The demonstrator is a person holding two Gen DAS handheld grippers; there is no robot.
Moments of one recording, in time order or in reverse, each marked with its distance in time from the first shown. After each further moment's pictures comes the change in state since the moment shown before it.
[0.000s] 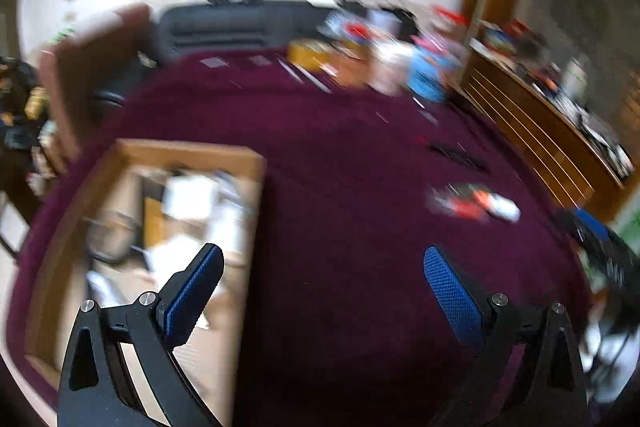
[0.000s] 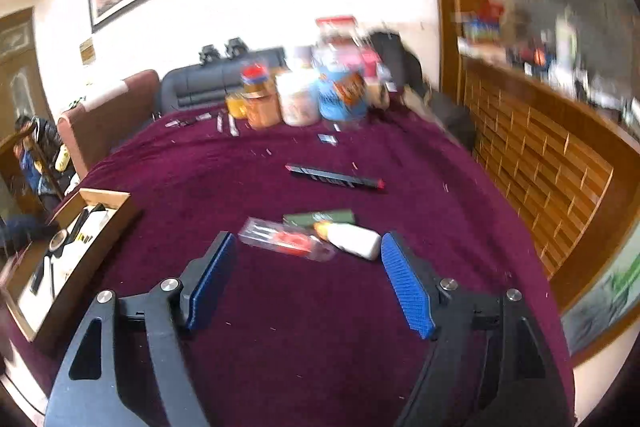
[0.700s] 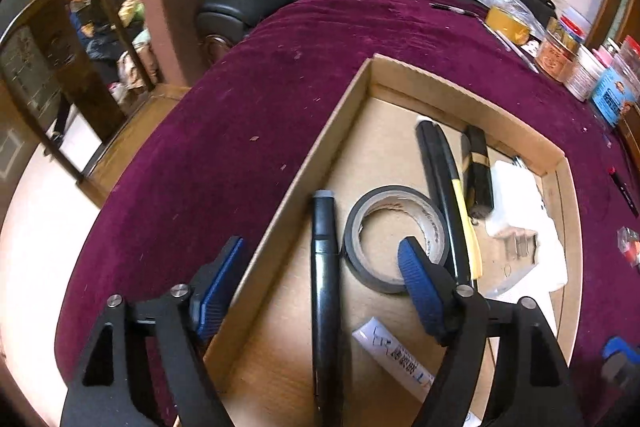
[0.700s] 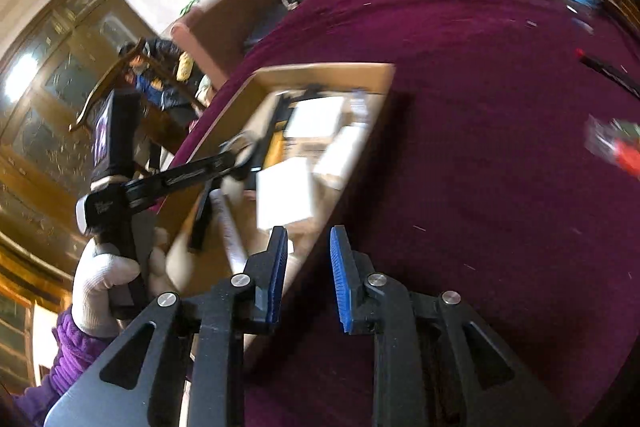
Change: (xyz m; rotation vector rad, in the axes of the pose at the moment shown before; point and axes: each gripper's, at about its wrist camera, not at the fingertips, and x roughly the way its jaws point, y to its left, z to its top) left arm 0.040 0.223 -0.001 -0.283 0.181 0.351; right arm 0.055 0.207 -0.047 -0.021 0.405 0.493
